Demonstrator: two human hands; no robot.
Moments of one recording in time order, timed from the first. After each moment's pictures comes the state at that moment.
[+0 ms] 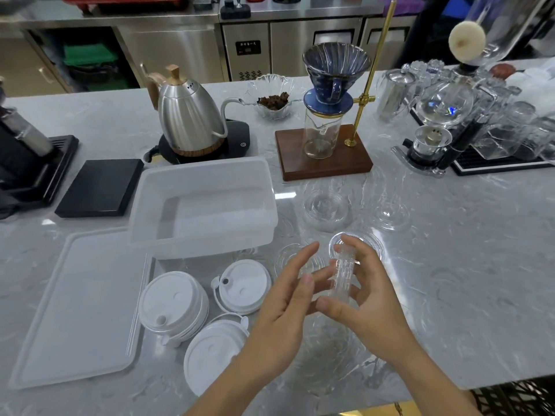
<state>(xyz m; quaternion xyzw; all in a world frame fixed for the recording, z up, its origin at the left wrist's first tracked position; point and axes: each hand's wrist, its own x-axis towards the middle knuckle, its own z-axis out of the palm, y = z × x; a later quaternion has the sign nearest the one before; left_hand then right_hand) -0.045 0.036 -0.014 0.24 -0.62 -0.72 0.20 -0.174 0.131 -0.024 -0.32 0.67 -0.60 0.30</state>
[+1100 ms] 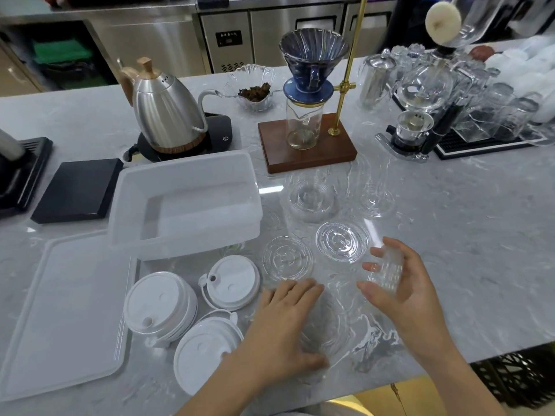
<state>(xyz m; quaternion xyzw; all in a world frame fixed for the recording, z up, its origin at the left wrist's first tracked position) -0.046 0.036 -0.065 0.14 -0.96 -0.26 -0.01 -0.204 0.184 -0.039 -0.20 0.66 -0.68 0.26</state>
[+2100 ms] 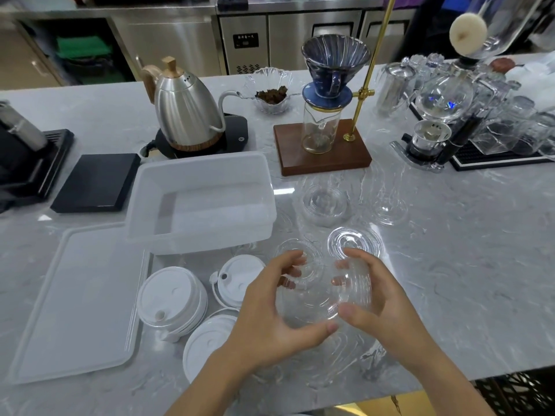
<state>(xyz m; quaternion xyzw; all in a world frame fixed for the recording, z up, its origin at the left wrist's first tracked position) -0.032 0.015 -0.034 0.21 -0.80 -0.51 0.24 -0.186 0.160 -0.029 -0.29 0.64 -0.60 0.39</state>
